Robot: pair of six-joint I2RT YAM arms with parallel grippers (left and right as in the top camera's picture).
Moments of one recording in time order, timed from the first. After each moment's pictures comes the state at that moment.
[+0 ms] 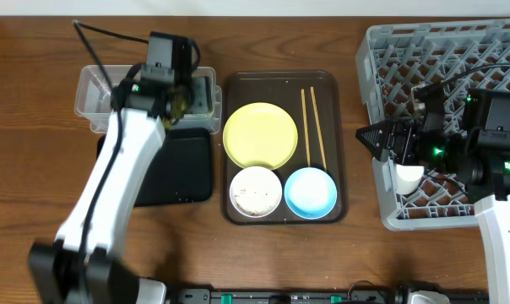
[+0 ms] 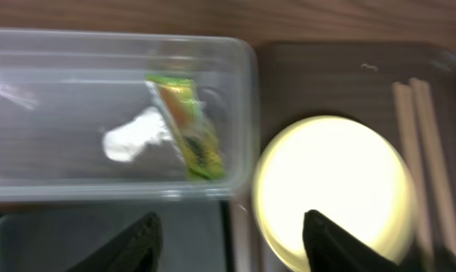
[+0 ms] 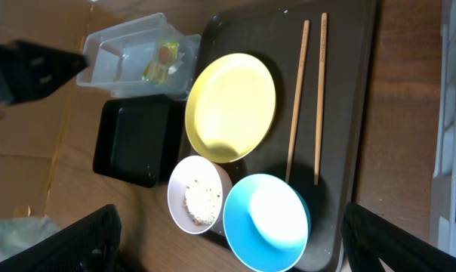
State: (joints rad) left arm -0.22 1.54 1.44 -0.86 -0.01 -0.21; right arm -0.08 1.20 1.18 -0.95 -0.70 0.15
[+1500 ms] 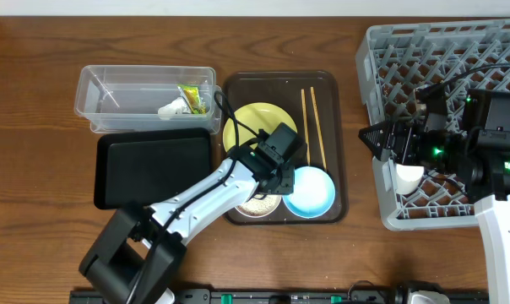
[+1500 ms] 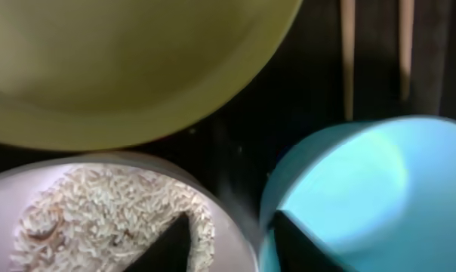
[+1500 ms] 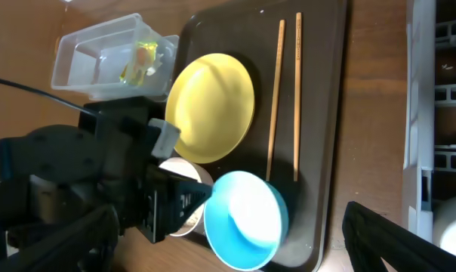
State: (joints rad) left arm -0.74 1.71 1.07 -0.62 0.07 -0.70; right arm -0.08 1.20 1.18 -0.96 -0.63 0.15
